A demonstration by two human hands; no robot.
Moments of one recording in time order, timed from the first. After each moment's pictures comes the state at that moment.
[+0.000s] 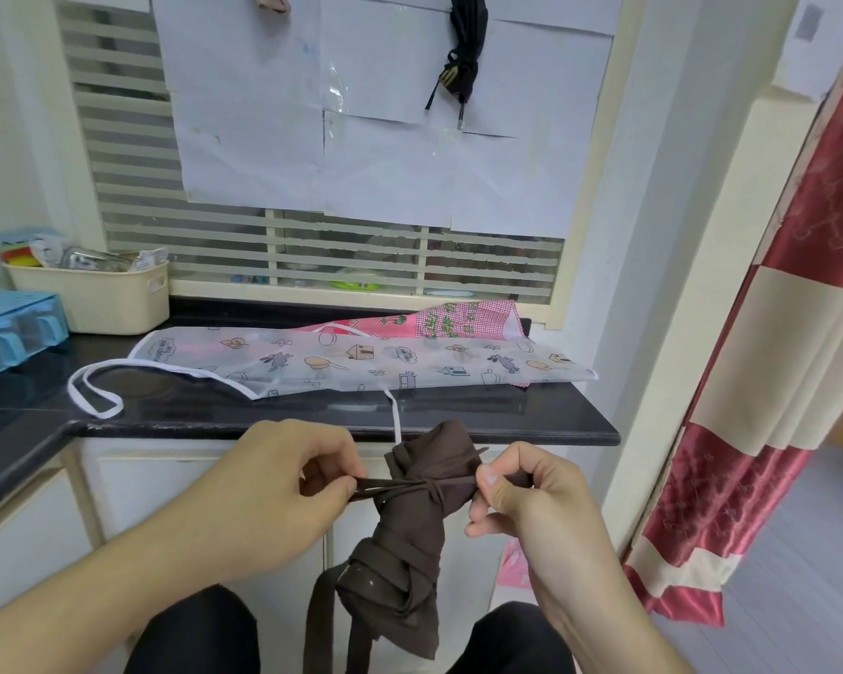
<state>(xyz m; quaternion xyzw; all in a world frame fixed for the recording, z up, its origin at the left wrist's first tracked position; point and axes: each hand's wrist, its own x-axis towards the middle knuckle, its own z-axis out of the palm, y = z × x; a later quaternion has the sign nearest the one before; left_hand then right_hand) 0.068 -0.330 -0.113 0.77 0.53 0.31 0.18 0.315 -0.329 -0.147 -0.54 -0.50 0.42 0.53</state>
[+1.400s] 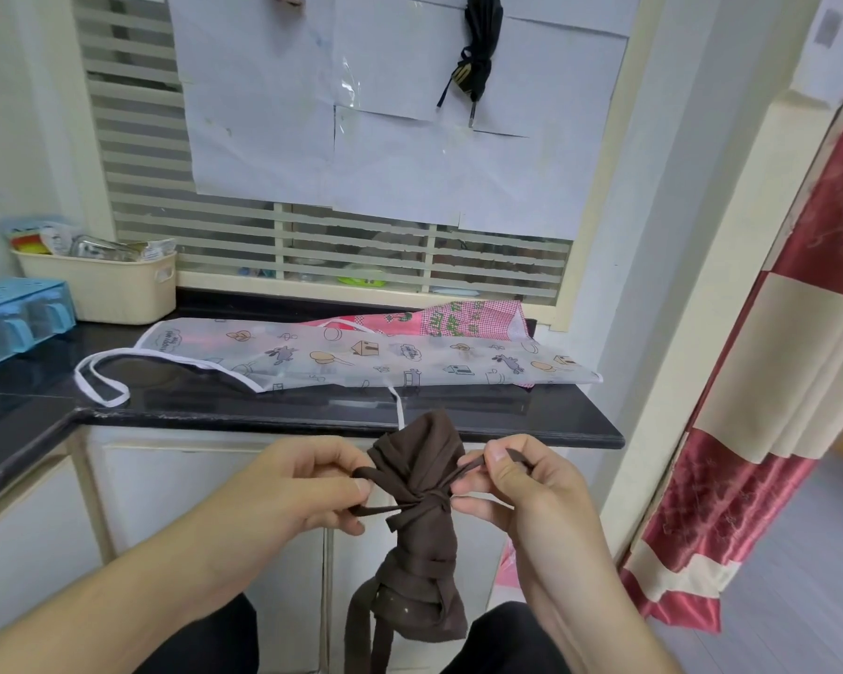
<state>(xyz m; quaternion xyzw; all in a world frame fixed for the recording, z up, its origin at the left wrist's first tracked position) 0.068 -0.323 -0.142 0.59 0.43 0.41 0.55 0.305 -0.322 -0.152 -0.42 -0.44 0.50 0.61</state>
